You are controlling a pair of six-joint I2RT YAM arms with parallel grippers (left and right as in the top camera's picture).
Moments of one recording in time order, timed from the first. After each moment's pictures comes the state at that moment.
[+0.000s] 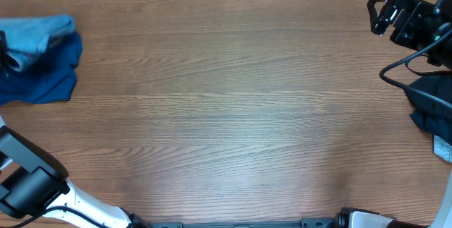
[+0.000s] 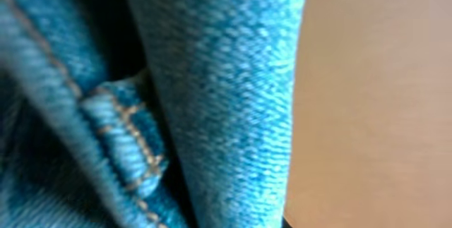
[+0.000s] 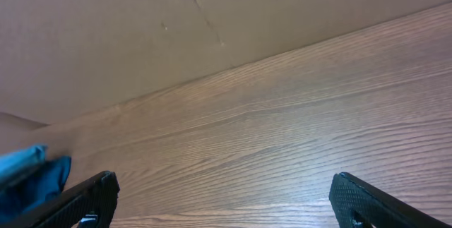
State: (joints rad) left arm 0.78 2.01 1.63 -0.08 0.61 -0.70; right arm -0.16 1.44 2.00 -1.18 -0.33 0.25
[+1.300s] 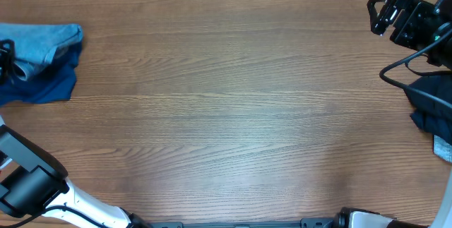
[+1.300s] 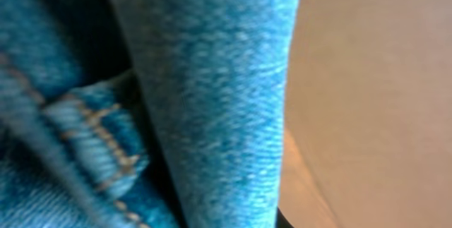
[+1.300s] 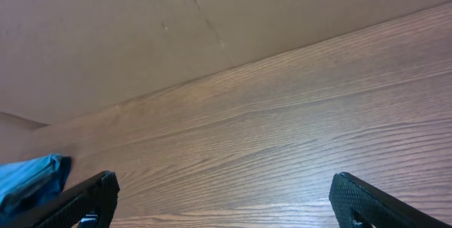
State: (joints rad) left arm 0.78 2.01 1.63 -0.31 0.56 -0.58; right arm -0.16 1.44 2.00 -1.18 -0.33 0.25
